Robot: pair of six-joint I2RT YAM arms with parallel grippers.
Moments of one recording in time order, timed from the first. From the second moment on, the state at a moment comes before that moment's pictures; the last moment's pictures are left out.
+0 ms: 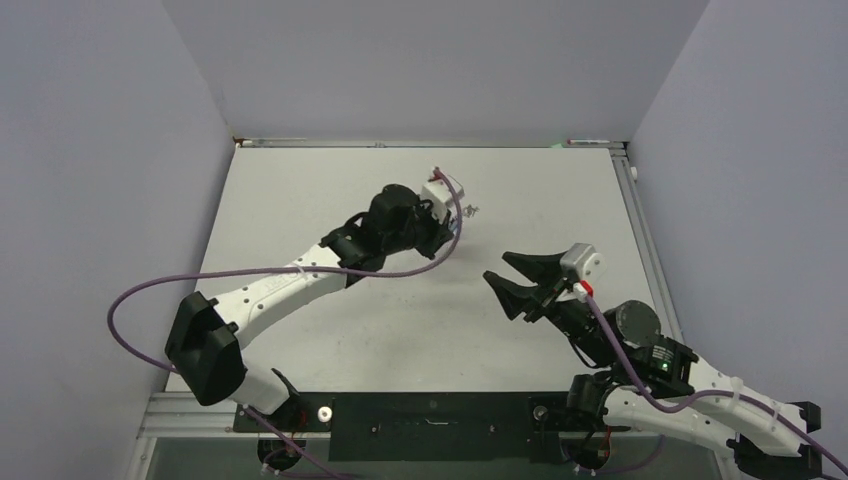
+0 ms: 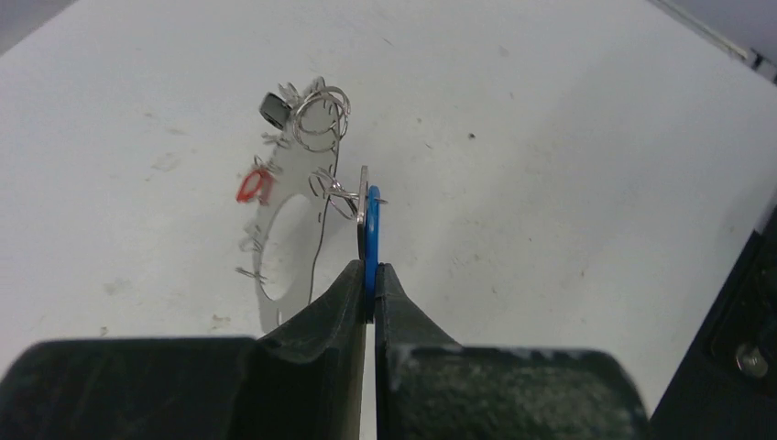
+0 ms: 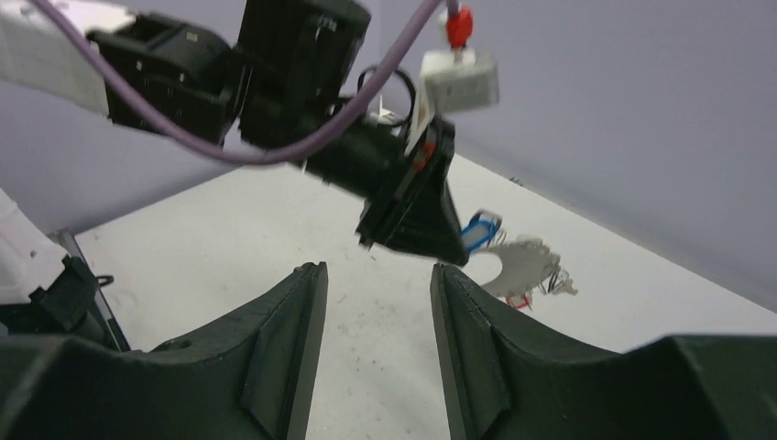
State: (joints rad) left arm -0.76 1.46 1.21 -0.13 0.13 -0.09; right arm 1.17 0.54 0.76 -0.09 0.32 -0.06
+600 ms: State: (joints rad) left arm -1.00 1.43 0.73 -0.25 -0.03 -0.15; right arm 1.17 0.50 0.76 -0.14 0.40 0.02
